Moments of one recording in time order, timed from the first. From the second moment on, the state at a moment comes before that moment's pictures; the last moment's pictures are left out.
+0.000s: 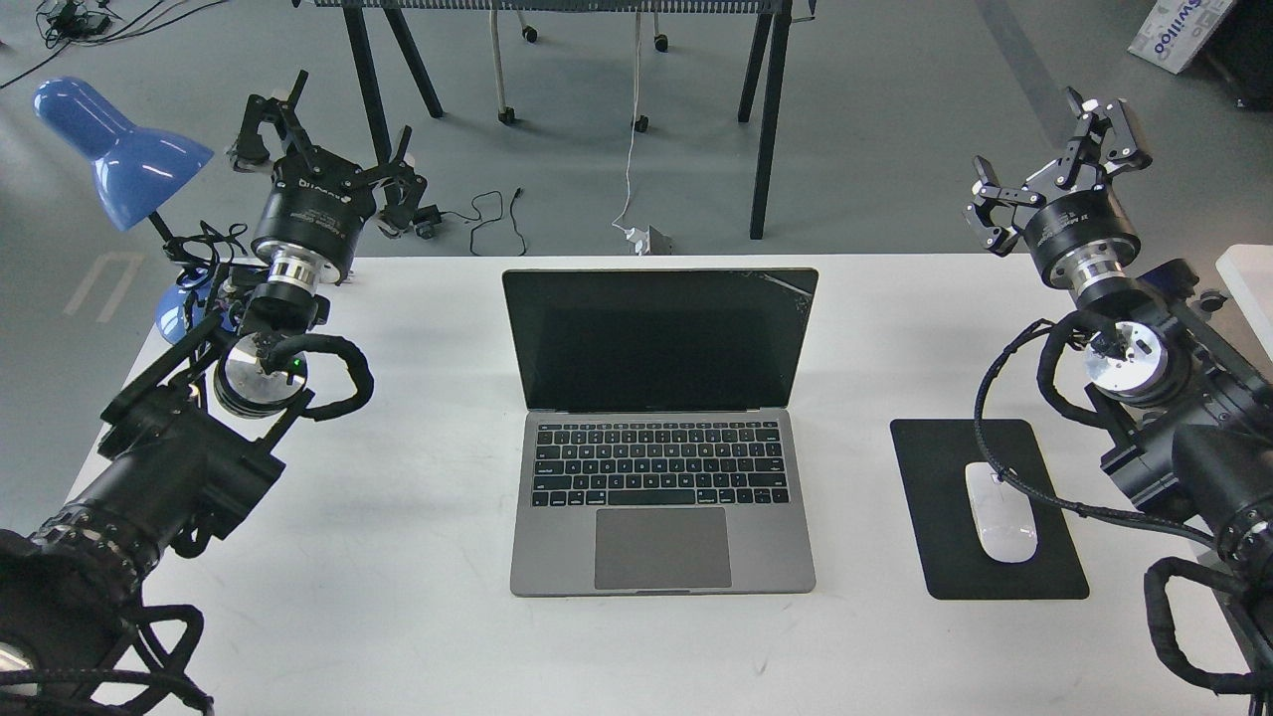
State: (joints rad) left arm -0.72 0.19 -0.98 -0.67 -0.06 -0.46 -0.38; right arm 0.77 -0.25 1.06 0.49 -0.21 0.37 0.29
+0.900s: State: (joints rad) left arm -0.72 0.20 -0.98 -0.67 -0.07 -0.48 -0.38; right arm 0.91 -0.02 0.99 0.37 -0.22 0.36 0.30
